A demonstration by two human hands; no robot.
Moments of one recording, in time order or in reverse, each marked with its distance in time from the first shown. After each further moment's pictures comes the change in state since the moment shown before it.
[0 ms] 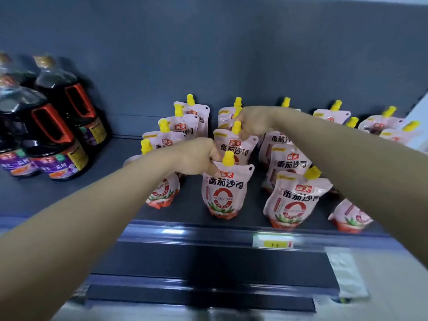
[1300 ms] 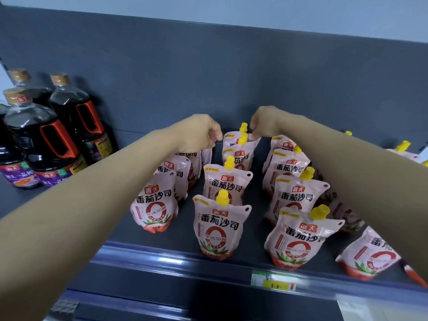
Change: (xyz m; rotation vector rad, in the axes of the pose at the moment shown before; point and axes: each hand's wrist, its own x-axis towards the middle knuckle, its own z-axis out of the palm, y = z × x) left_hand 0.034 -0.001 -0.067 0.028 0.343 -0.051; right_hand 0.027 0.022 -0.044 0.015 0.176 0.171
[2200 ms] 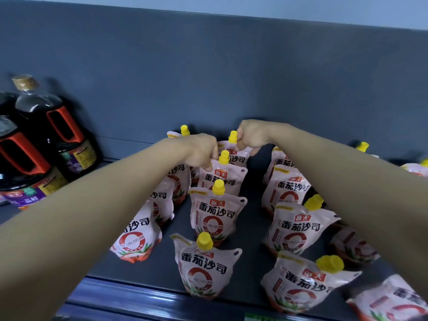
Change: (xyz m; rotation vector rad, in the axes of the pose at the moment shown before) left_hand 0.085 -0.019 0.033 0.260 -0.316 -0.131; right_hand 0.082 0.017 0.027 0.275 -0.266 -0.106
